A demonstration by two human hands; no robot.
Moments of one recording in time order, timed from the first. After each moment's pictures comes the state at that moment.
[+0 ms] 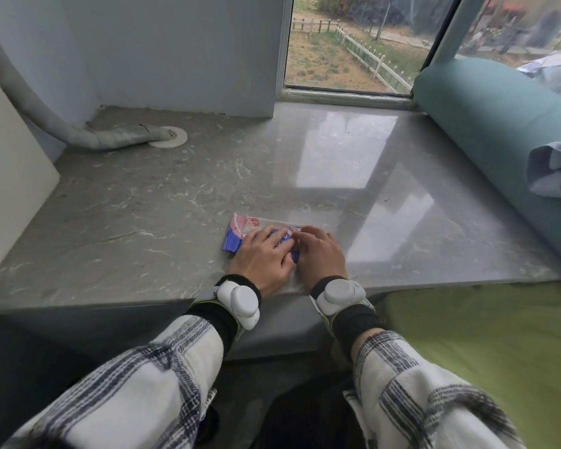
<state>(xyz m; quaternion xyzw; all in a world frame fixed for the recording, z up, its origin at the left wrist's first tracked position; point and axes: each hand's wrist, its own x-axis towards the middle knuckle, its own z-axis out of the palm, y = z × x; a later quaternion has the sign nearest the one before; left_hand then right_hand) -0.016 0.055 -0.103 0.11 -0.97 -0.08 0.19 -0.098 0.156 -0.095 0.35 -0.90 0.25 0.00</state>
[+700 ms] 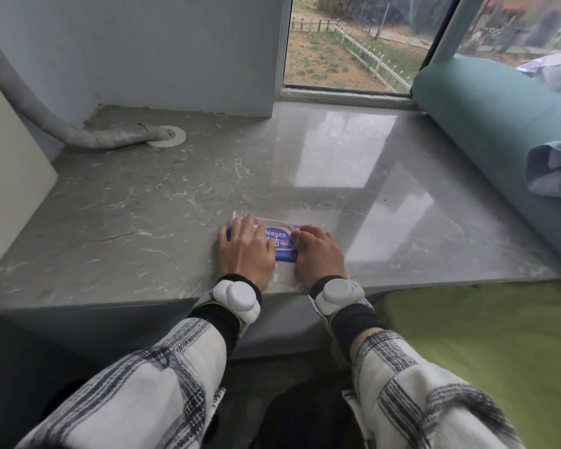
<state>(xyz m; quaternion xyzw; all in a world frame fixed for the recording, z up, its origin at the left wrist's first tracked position) -0.017 0.046 -0.104 0.28 -0.93 -0.06 0.22 -0.097 0.155 -0.095 0.33 -0.90 0.27 0.00</state>
